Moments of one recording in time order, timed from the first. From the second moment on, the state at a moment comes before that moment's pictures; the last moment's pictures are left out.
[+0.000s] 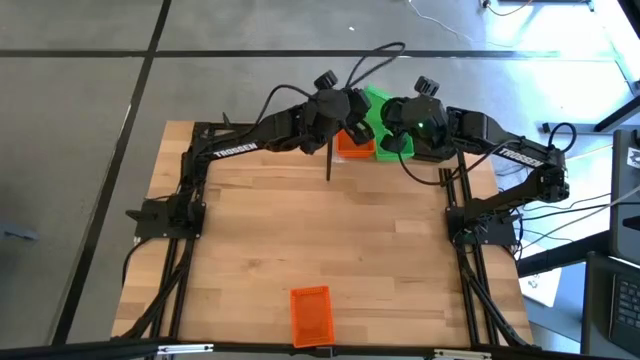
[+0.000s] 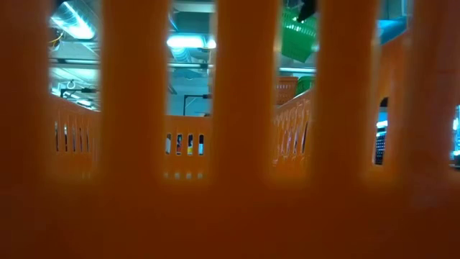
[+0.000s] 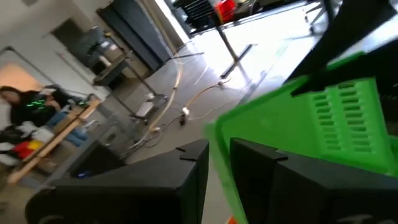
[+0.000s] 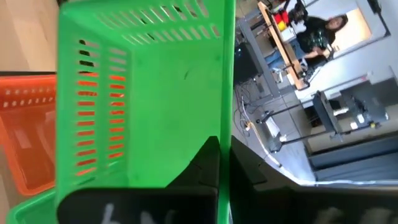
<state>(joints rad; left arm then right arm) 0.16 2.02 2.31 -0.45 -0.82 0.41 -0.23 1.34 1.59 -0.86 0.79 -0.43</state>
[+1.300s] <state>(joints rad) 0.04 1.88 2.31 -0.59 -0.93 0.51 -0.67 1.33 1.57 -1.28 0.12 0.73</state>
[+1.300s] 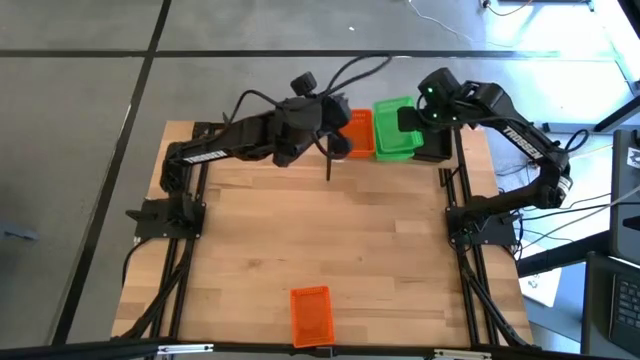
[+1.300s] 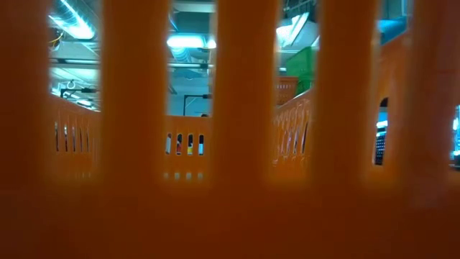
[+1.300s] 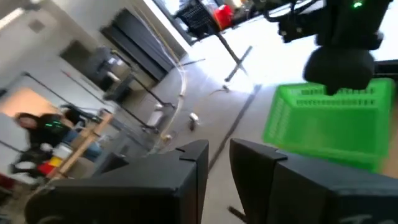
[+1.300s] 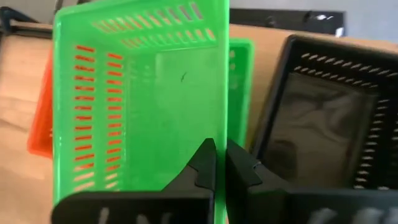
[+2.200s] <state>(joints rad) 0.05 1.87 2.31 -0.67 -0.90 0.45 -0.74 1.33 1.45 -1.14 0.01 0.67</state>
